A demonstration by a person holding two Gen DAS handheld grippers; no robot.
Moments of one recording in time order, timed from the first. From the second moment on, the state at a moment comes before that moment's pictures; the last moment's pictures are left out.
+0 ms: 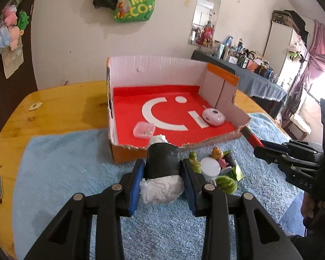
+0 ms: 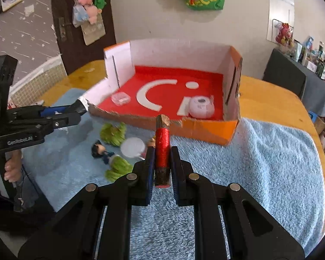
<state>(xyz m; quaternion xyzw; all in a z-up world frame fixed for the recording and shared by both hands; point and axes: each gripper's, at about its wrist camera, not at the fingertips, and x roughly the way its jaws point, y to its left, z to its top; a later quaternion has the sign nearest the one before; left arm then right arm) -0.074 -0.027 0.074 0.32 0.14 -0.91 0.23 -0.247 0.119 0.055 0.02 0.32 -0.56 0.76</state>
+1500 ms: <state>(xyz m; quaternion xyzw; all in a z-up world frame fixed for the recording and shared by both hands) -0.194 -0.067 0.058 0.43 0.11 -0.87 0.19 -0.214 -0.017 0.073 0.05 0.44 -0.52 0.73</state>
